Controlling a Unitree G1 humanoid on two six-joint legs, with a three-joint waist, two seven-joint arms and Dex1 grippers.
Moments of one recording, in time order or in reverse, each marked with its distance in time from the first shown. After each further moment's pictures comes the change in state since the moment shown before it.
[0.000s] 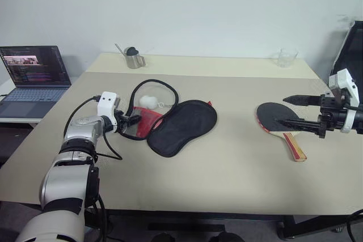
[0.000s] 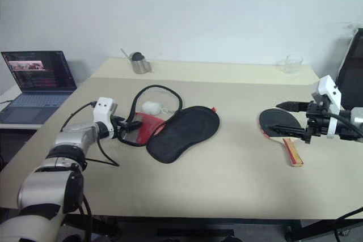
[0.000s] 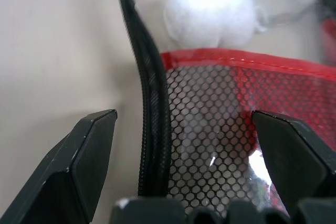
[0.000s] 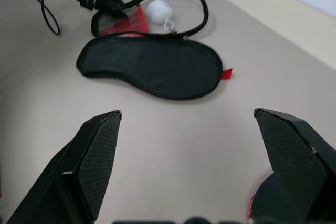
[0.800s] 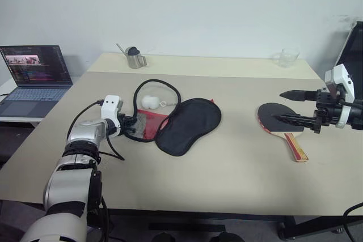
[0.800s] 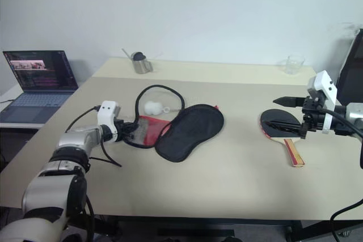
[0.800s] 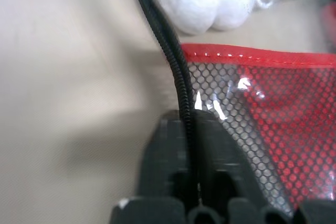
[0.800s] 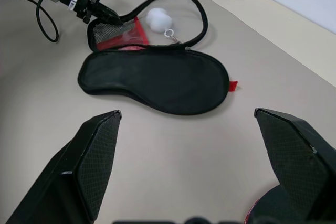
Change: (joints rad) left arm 0.041 -0.011 0.023 -0.115 -0.020 0.138 -0.031; right arm -0.036 0.010 0.043 0.019 0.000 -0.029 -0.022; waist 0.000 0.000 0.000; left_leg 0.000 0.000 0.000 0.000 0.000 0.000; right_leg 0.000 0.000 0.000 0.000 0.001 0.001
